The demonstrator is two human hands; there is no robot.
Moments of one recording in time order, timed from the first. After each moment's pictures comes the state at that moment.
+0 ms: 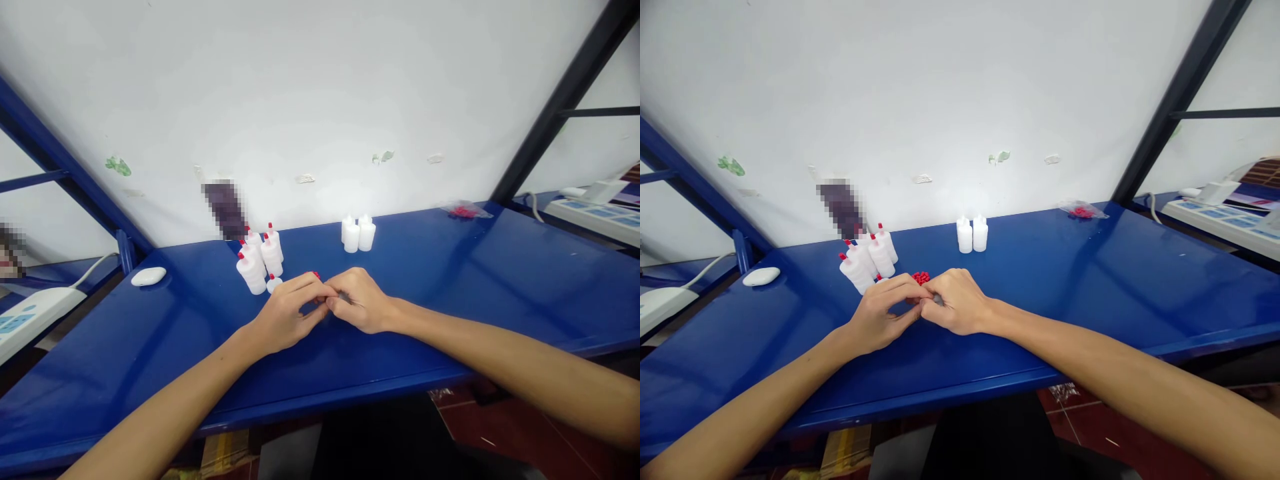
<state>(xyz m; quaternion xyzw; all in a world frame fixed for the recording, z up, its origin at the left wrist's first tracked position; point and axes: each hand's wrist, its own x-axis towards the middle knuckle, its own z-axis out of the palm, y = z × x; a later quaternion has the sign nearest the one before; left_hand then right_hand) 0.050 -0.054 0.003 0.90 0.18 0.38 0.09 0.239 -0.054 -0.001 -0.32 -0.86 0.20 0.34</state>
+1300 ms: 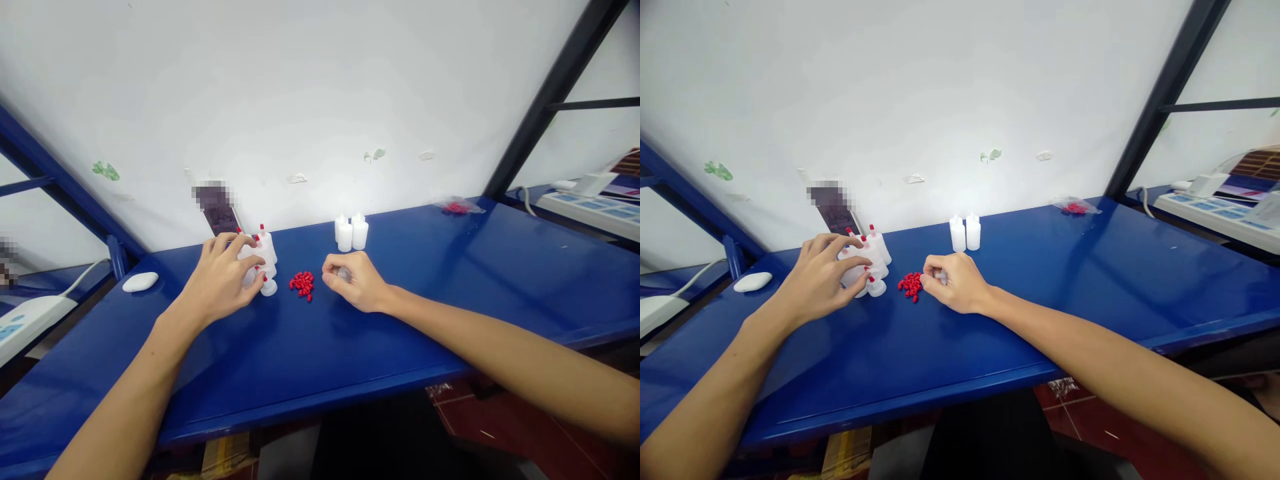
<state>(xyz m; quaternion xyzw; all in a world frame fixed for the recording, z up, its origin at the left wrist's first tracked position) -0.023 -0.018 0.048 0.87 0.38 0.15 -0.27 0.252 -0.037 0.001 -0.35 -0.80 0.20 0.44</state>
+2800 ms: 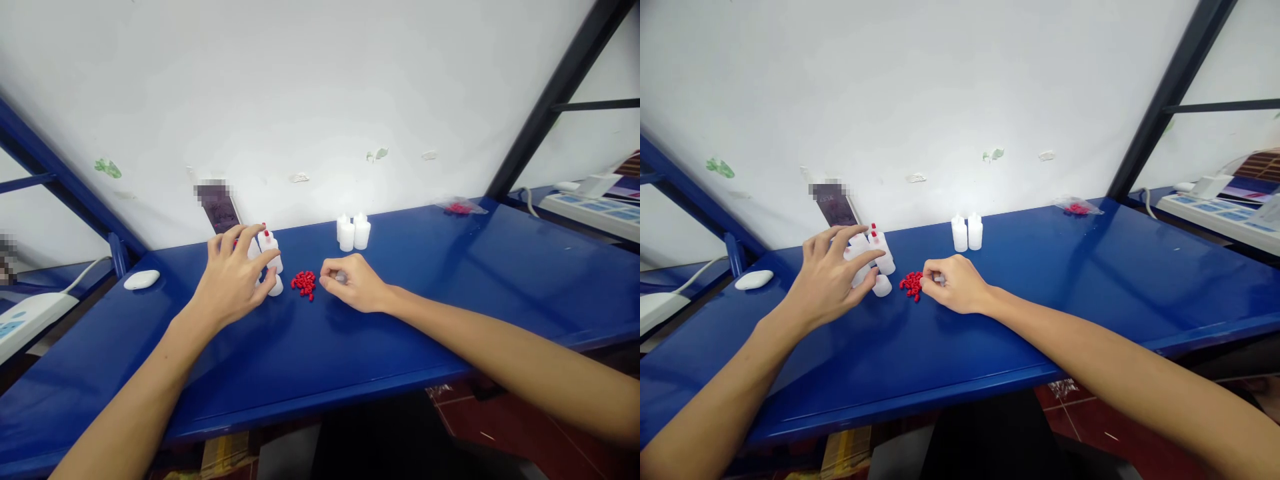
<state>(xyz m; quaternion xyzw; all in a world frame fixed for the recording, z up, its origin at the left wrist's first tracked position) -0.002 -0.033 0.048 0.86 0.38 0.20 -0.28 0.248 -0.036 0.001 -0.38 -0.82 0.21 0.37</state>
